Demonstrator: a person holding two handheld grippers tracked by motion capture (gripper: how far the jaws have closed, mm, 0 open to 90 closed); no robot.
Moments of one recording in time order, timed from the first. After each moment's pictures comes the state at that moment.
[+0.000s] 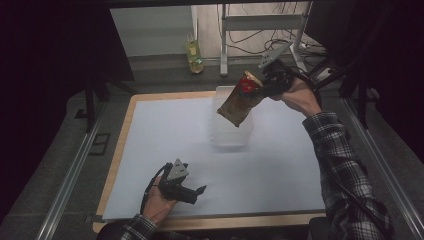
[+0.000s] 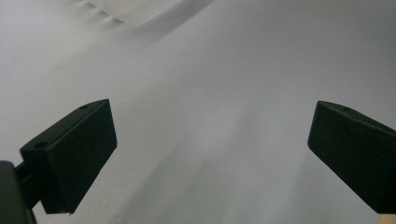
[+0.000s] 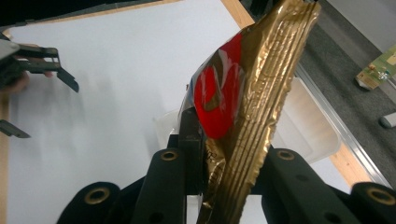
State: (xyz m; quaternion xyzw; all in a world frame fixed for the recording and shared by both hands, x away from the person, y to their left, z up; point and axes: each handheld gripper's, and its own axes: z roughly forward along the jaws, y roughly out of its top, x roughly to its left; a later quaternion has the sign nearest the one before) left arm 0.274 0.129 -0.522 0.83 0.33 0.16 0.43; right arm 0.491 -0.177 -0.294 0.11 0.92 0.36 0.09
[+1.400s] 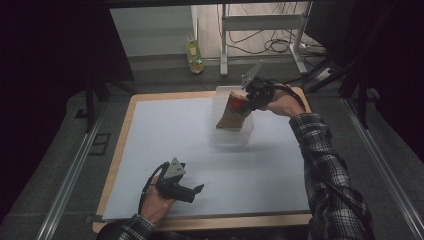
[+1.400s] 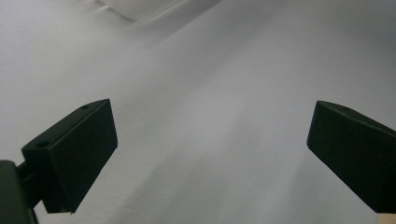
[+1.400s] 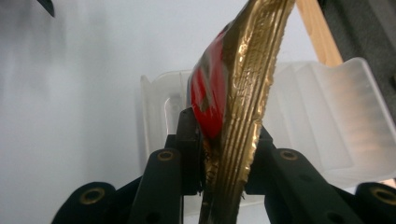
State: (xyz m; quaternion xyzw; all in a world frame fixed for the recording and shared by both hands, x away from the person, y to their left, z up) left arm 0.275 0.137 -0.519 0.82 0.34 0.15 0.43; right arm 0.519 -0.143 -0.360 0.02 0.96 0.28 0.07
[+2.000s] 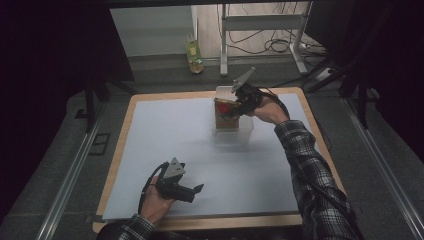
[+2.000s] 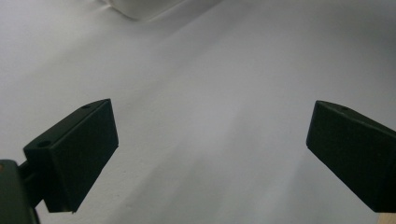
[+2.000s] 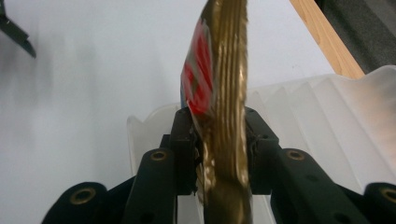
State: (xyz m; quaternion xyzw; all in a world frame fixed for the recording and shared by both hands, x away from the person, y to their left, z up) left arm 0.274 0.137 -0.520 0.82 0.35 0.15 0.43; right arm 0.526 -0.119 -0.396 0.07 0.94 0.33 0.05
